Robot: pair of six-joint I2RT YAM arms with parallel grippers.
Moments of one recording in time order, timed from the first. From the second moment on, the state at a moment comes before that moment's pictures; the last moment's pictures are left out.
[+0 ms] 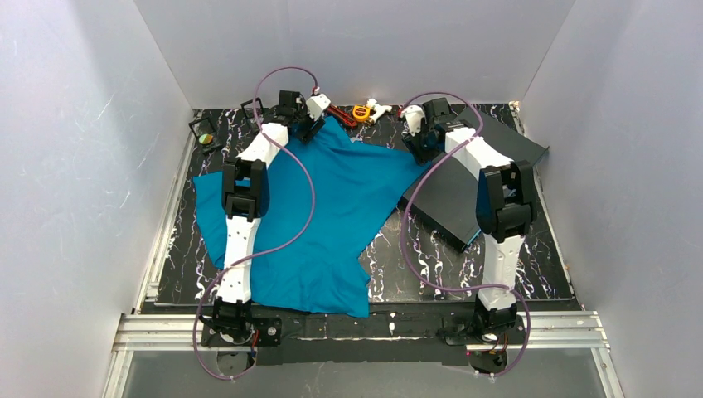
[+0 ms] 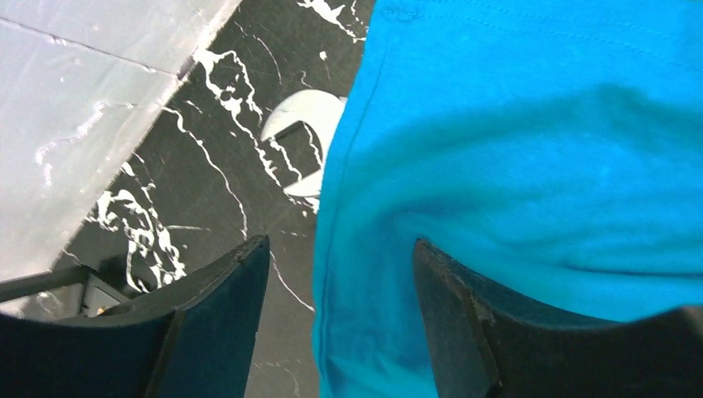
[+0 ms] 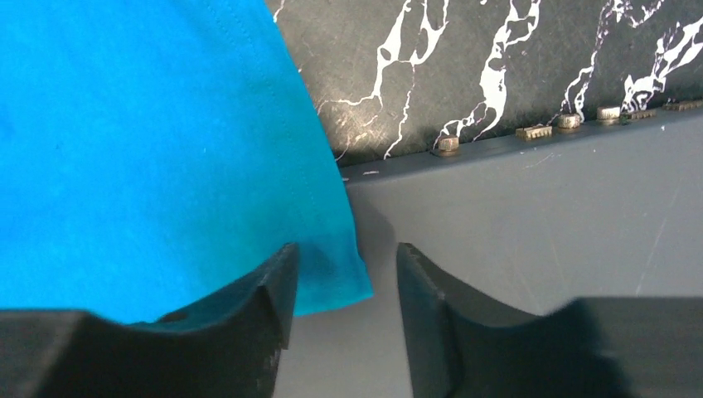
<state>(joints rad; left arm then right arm) -0.20 2.57 2.24 -0.37 0.13 0.66 0.29 2.07 1.67 -0.53 -0.08 -0.45</state>
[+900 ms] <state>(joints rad) 0.02 1.76 1.90 -1.02 0.55 0.24 0.28 1.51 1.42 -0.58 -0.29 -0.36</state>
